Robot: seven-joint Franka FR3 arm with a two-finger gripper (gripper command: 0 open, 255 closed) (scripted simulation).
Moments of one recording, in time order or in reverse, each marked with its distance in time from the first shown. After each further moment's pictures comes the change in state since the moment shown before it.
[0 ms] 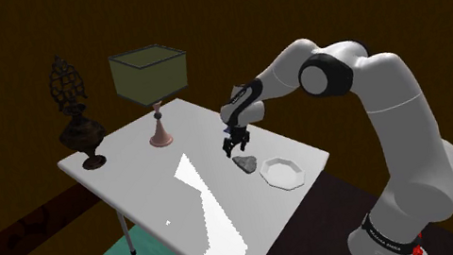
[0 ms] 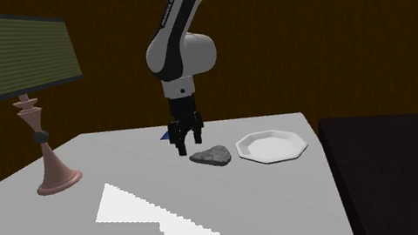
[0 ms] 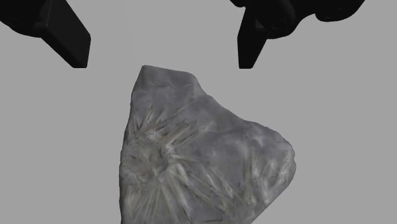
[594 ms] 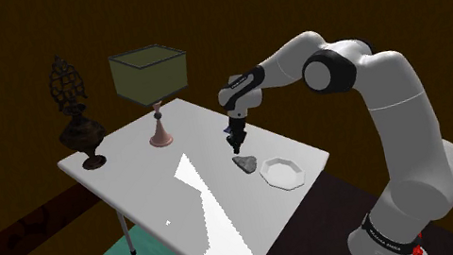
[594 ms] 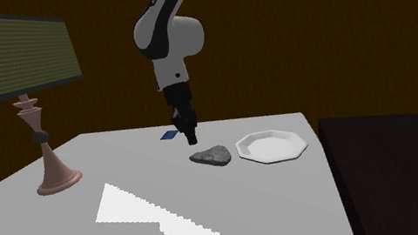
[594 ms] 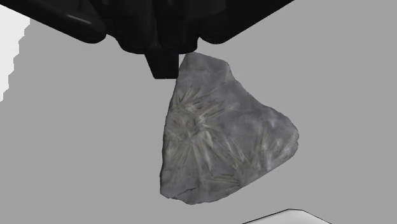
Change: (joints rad) arm -0.069 -0.015 0.046 0.133 -0.028 -0.343 -0.134
